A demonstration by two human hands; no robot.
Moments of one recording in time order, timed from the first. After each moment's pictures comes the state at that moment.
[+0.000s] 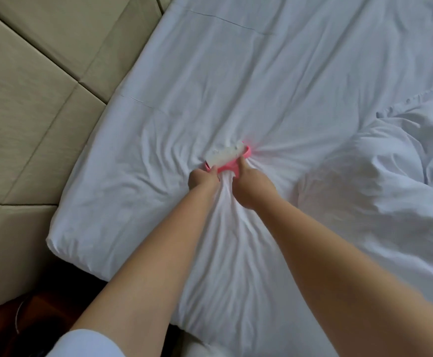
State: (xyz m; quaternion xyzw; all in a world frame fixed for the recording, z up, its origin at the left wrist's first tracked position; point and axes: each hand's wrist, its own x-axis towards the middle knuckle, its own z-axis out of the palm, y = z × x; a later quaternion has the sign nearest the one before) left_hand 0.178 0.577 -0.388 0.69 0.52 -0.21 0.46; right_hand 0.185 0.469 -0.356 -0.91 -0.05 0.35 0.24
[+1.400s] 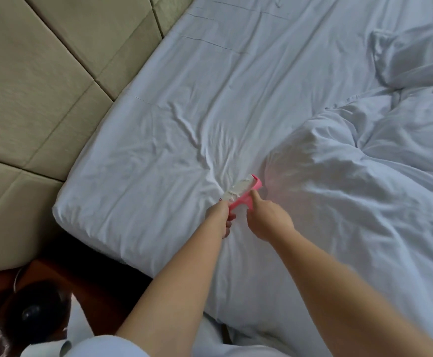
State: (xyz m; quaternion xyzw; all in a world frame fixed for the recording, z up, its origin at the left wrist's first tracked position) left_hand 0.036 0.473 -0.346 0.50 0.56 -0.31 0.59; right_hand 0.045 0.359 -0.297 -0.93 -0.07 0.33 0.14
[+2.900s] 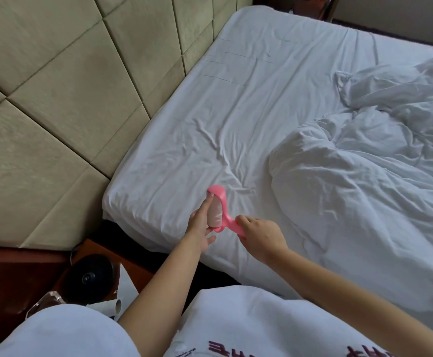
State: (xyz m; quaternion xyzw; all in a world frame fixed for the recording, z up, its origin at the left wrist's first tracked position) left_hand -0.134 0.557 -0.193 0.48 0.47 -0.22 0.71; right_hand -0.131 0.402 -0.194 -0.95 -0.26 0.17 0.04
